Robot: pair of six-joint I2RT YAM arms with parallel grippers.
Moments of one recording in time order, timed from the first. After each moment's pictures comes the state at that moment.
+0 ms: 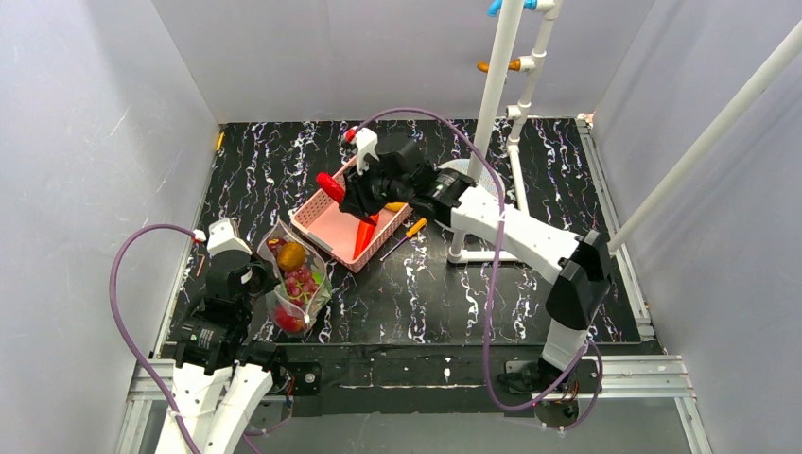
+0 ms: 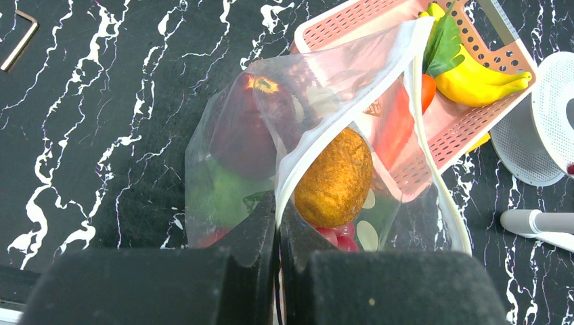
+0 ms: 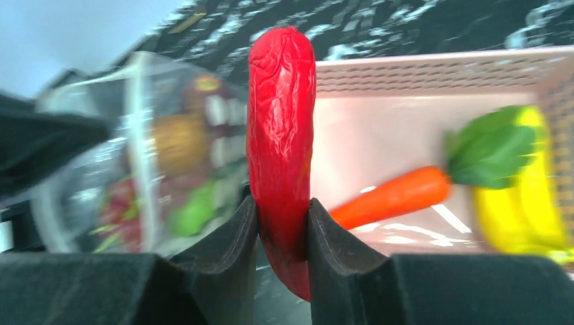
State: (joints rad) left arm -0.22 0.42 0.75 -0.88 -0.31 -0.51; right arm 0.94 1.79 1.71 -0.37 -0.15 0.14
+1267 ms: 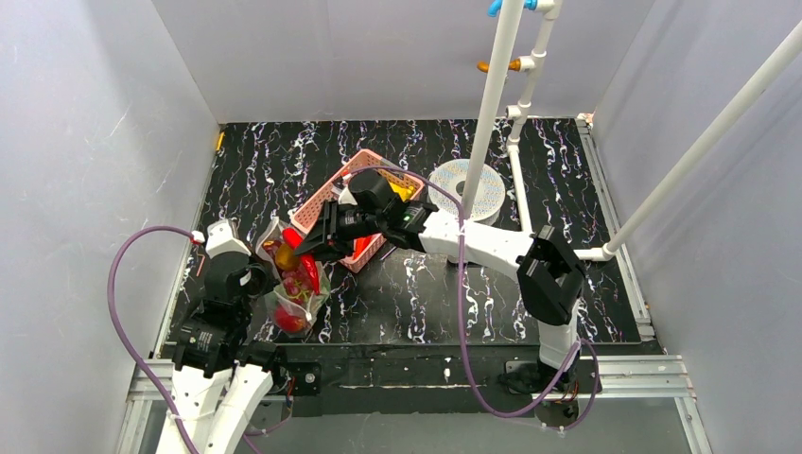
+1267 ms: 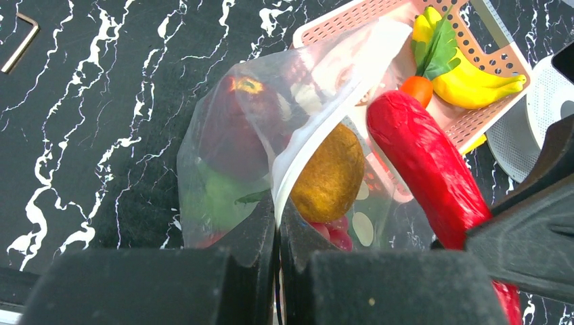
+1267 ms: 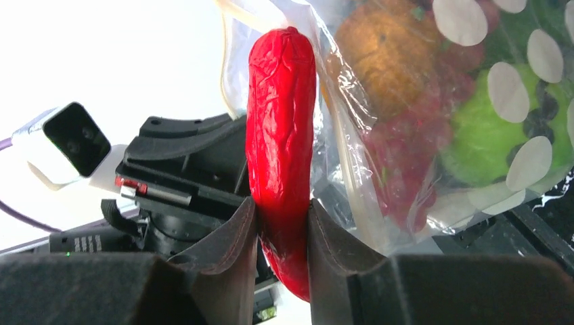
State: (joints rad) left arm -0.22 0.41 0.75 -0.88 -0.31 -0.51; right arm 1.04 1.89 1.56 -0.06 -0.57 1.35
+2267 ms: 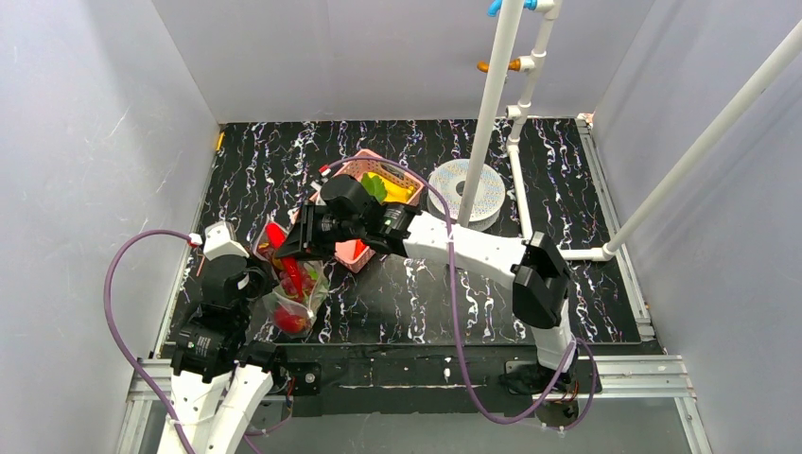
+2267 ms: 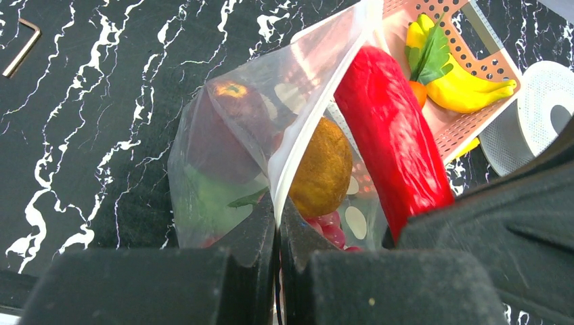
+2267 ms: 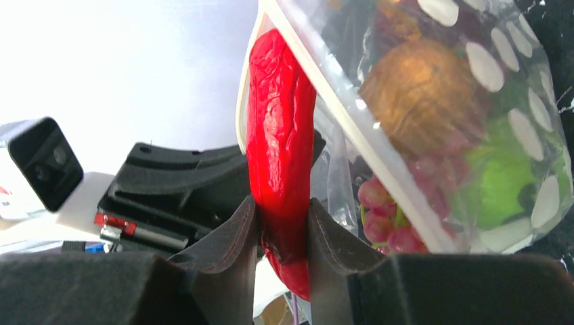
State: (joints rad) left arm -0.22 0.38 0.75 -0.88 -0.31 -0.51; right arm 1.14 1.95 1.77 -0.25 -0.31 1.17
